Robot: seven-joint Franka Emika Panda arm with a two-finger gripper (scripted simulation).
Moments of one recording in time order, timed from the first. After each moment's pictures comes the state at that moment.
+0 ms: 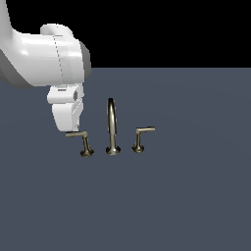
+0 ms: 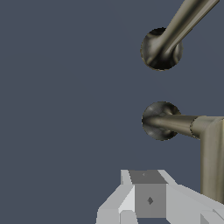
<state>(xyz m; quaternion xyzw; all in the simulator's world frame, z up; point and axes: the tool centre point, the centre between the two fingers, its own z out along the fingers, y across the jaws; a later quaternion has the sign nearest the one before) -0.002 0.177 0.091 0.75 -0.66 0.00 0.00</state>
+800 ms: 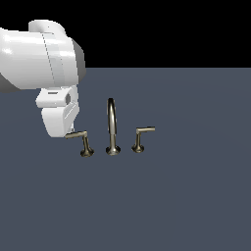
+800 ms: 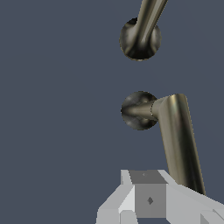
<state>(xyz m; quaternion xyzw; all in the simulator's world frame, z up) -0.031 0.186 0.091 0.75 -0.66 0.00 -0.01</state>
